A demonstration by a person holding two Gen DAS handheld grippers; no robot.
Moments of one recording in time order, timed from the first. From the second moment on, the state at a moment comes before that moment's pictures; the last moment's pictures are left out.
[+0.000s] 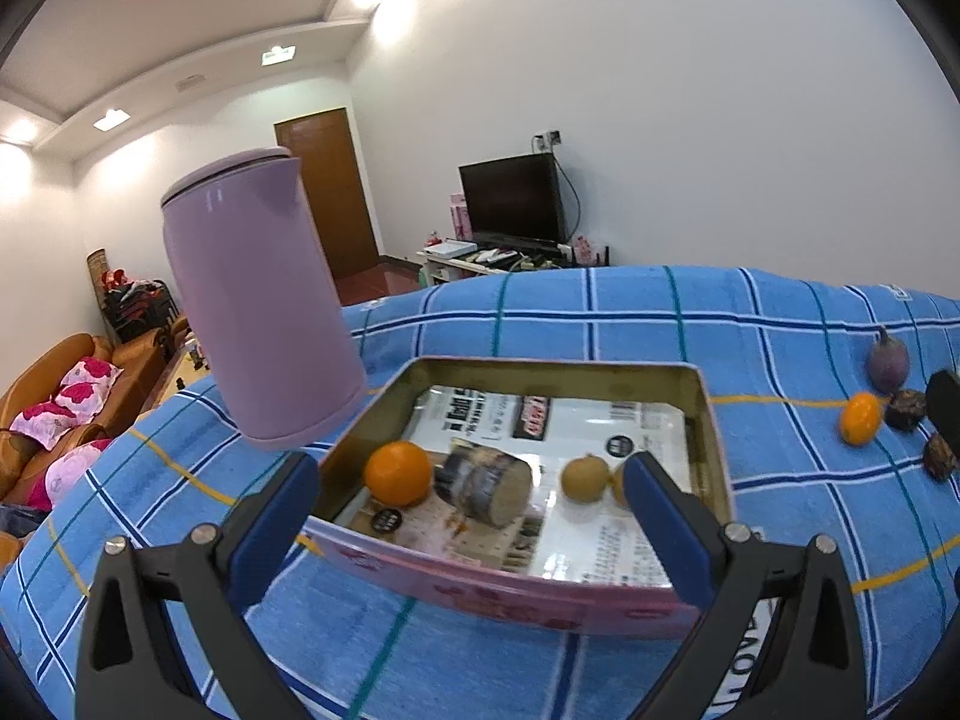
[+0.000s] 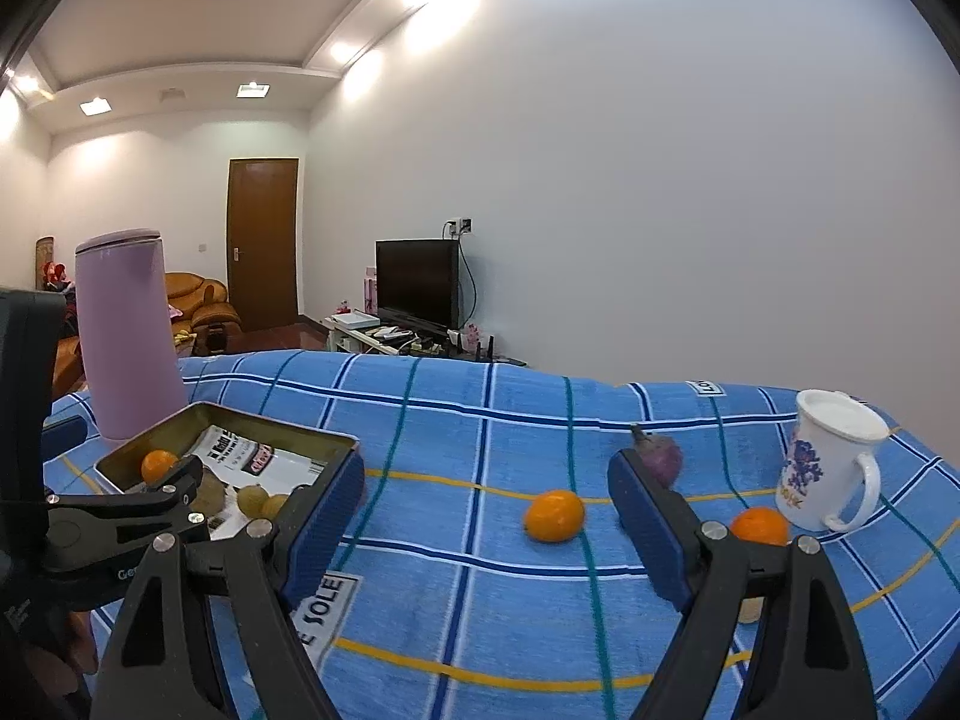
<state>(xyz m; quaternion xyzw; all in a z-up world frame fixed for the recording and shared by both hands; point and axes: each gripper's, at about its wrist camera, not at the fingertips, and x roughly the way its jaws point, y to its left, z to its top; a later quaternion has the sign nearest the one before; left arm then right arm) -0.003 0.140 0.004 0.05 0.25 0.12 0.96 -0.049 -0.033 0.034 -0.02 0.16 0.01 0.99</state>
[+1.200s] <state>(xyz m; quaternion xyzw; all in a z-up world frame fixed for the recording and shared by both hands) -0.018 0.027 0.004 0.08 0.27 0.02 0.96 -0.064 -0.157 0.035 -0.01 0.17 -0.08 0.98</state>
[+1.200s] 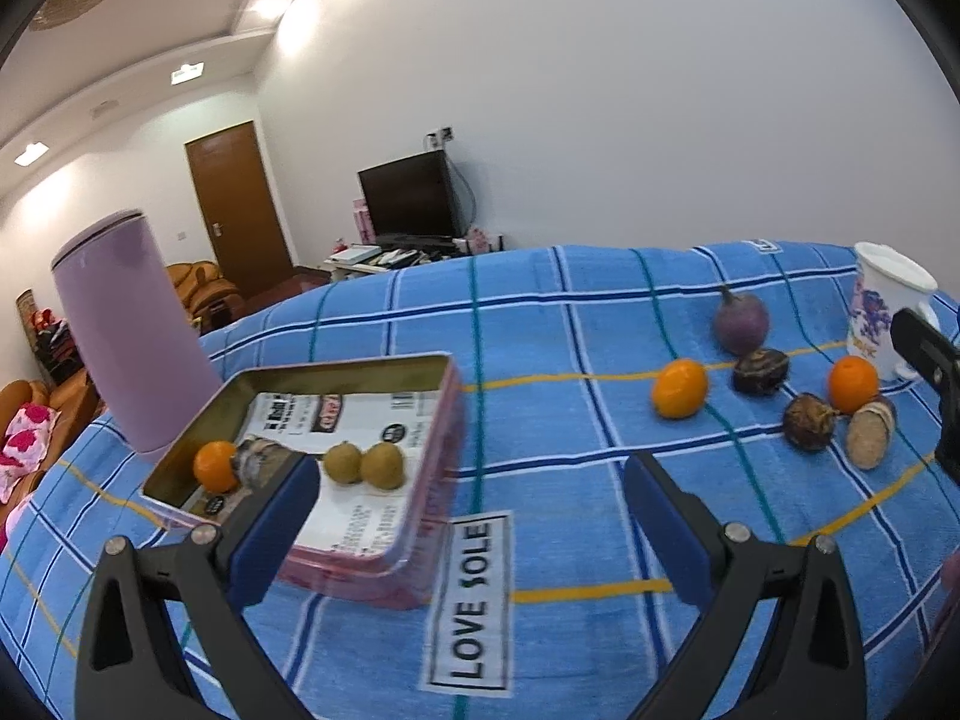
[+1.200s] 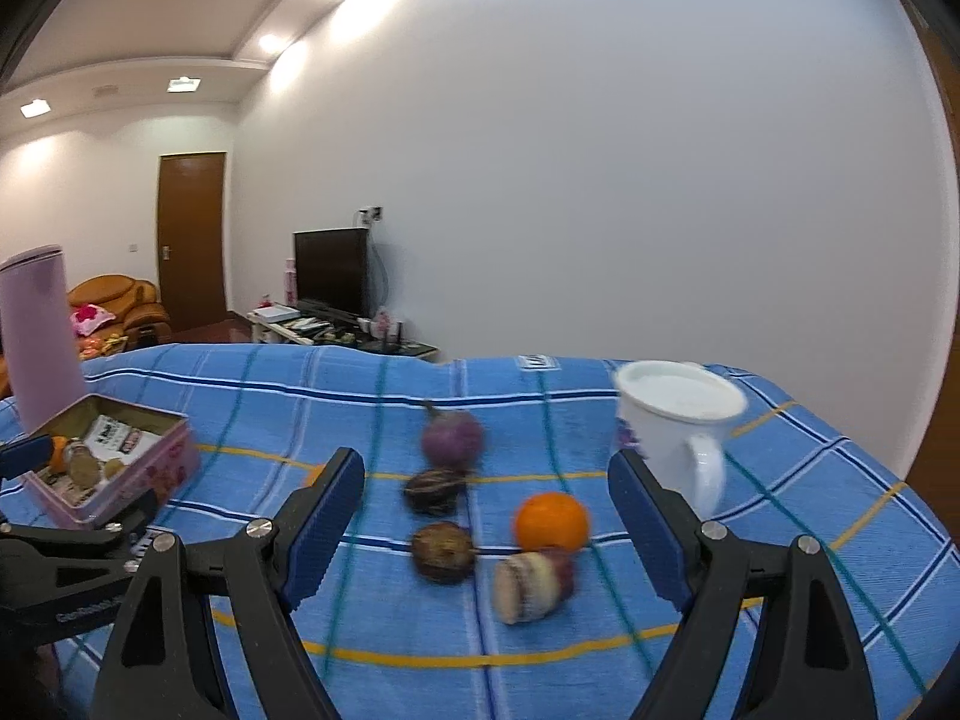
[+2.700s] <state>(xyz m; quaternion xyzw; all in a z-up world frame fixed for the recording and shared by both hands) 0.039 -0.096 -0.008 0.04 0.36 -0.16 0.92 -0.046 -0.273 0.019 0.15 0.29 -0.04 0.94</state>
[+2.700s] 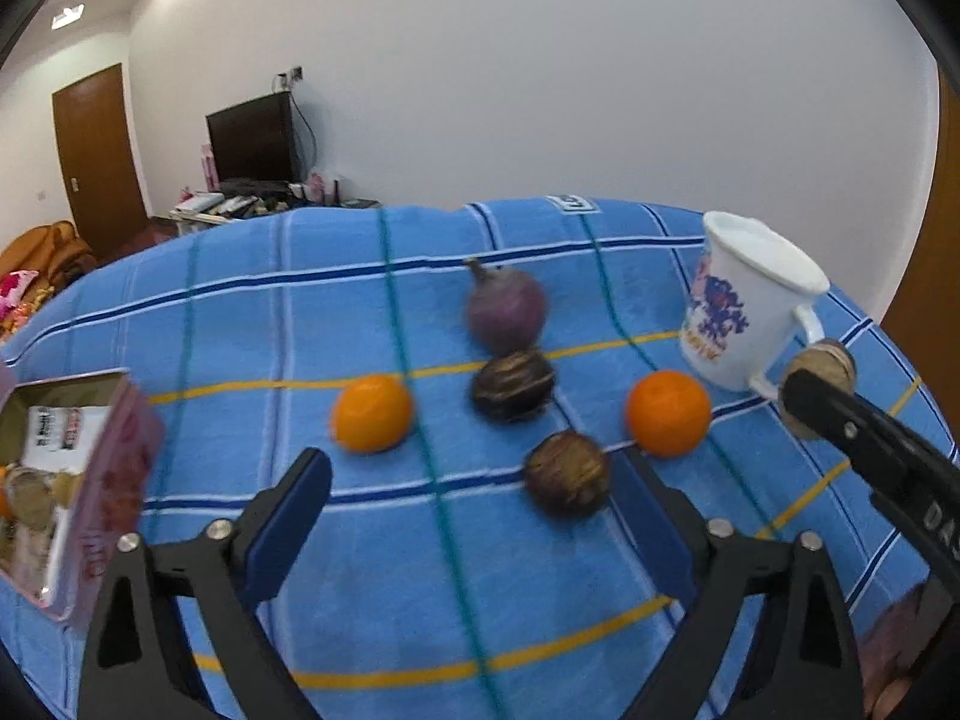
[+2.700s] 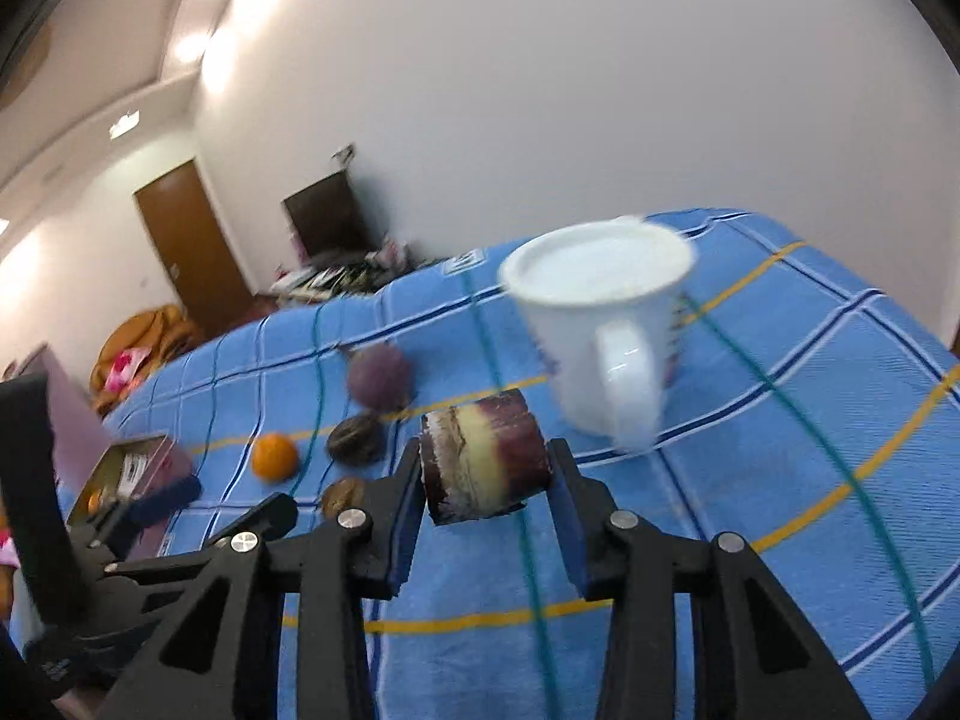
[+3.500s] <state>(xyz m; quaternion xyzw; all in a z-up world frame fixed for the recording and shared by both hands) 0.050 -0.113 -0.021 0.05 0.38 -0.15 0.91 -0.049 -0.276 0.020 0.15 0.27 -0.07 0.95</state>
